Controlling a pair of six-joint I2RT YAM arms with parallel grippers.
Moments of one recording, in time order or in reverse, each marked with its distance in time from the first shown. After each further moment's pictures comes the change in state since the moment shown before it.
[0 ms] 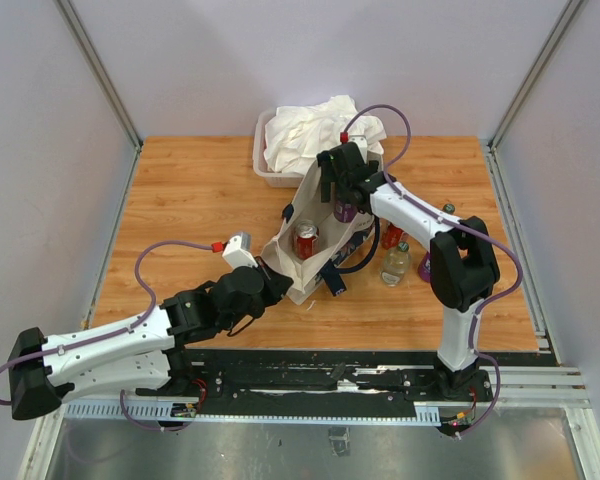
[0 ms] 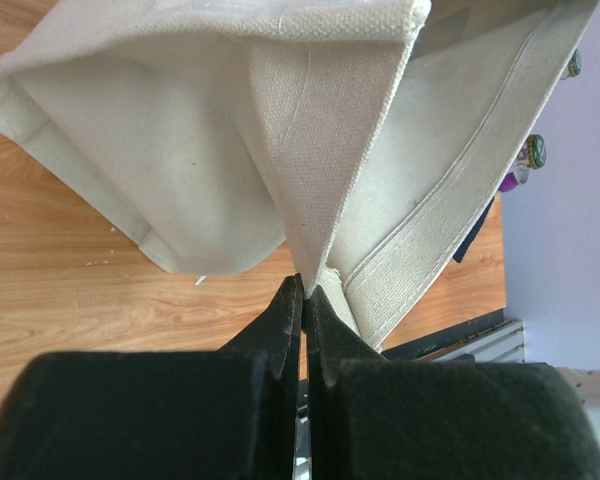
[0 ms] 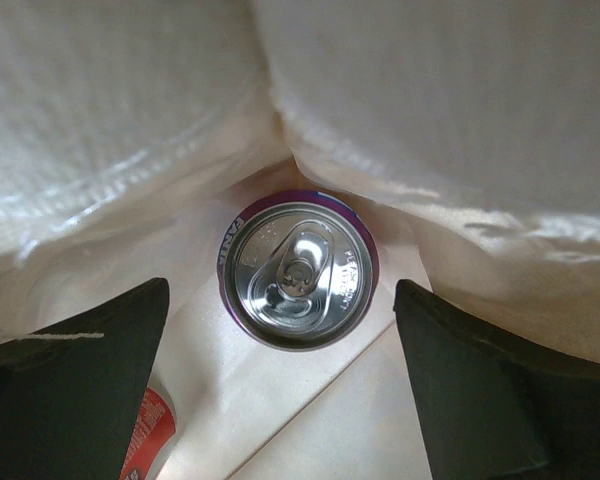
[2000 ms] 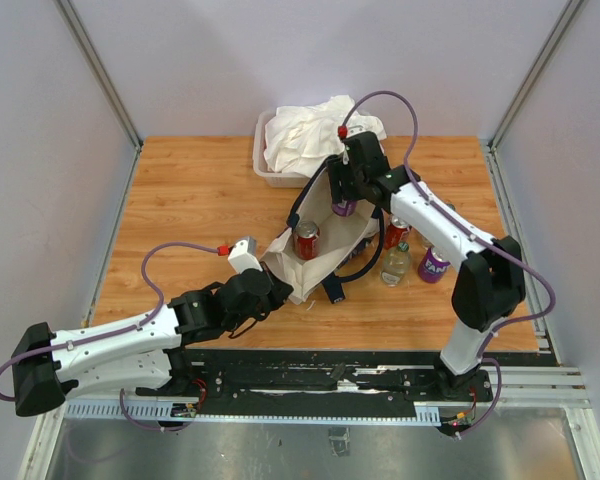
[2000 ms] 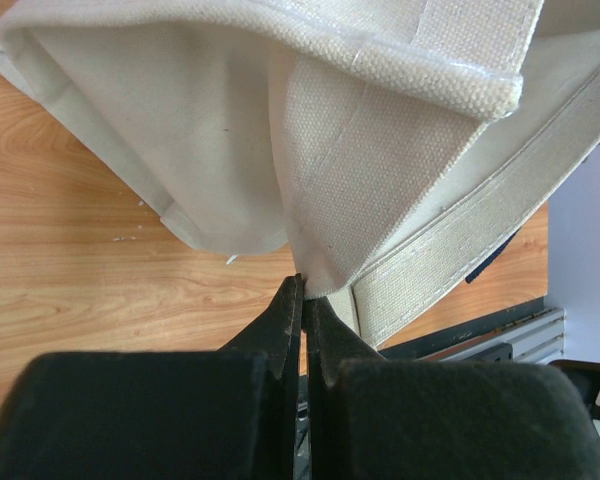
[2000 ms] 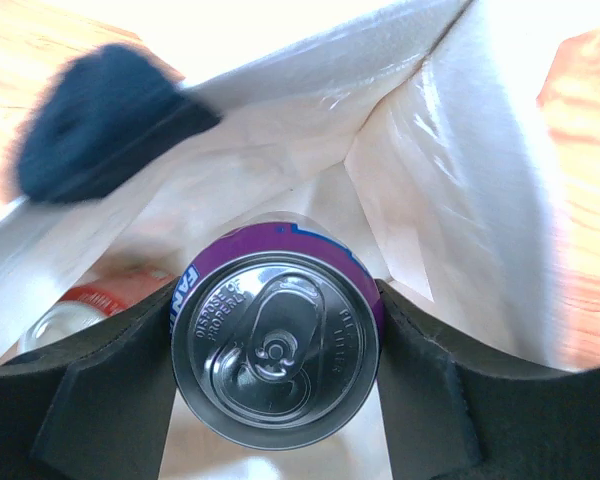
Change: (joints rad) left arm 0.000 0.046 -0.015 -0.025 0.010 -0.011; right arm -0.001 -0.183 -0.001 -0.126 -0.208 -0.201
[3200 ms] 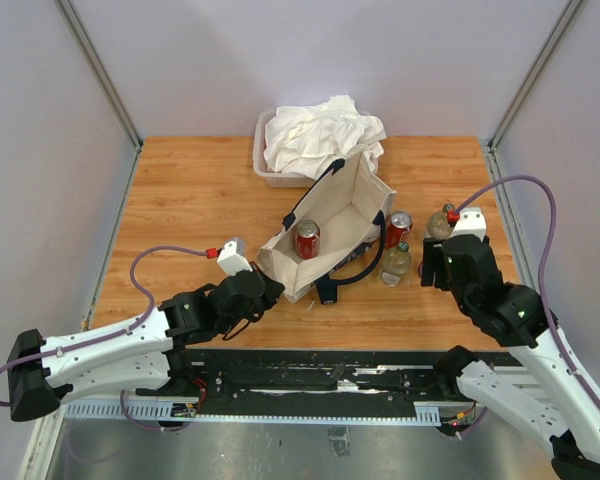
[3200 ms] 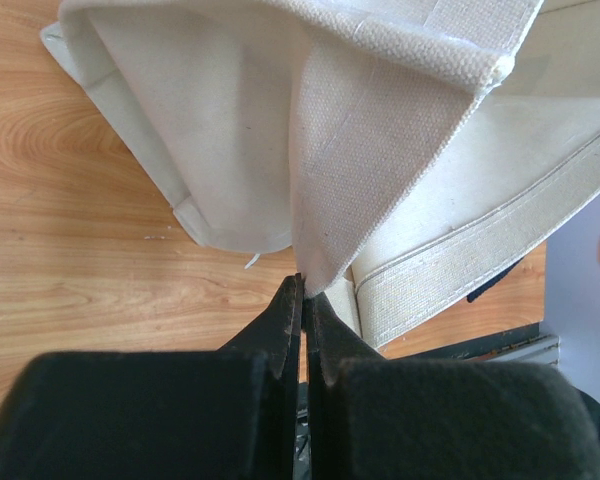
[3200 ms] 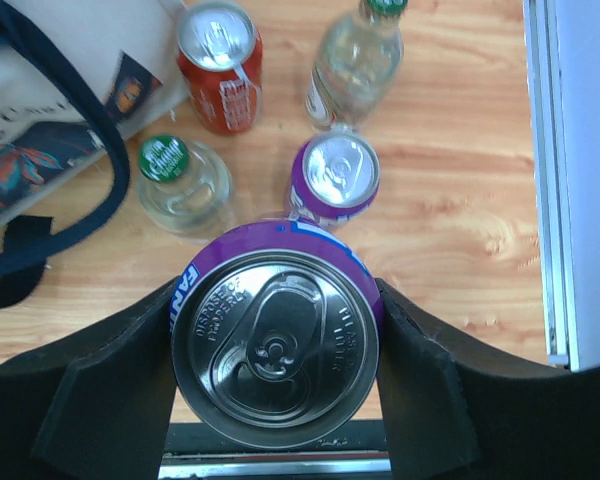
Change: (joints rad) left arm 0.000 -0.069 0.000 -0.087 -0.062 -0.054; right arm 0.072 -1.081 -0.620 -0.441 0.394 0.147
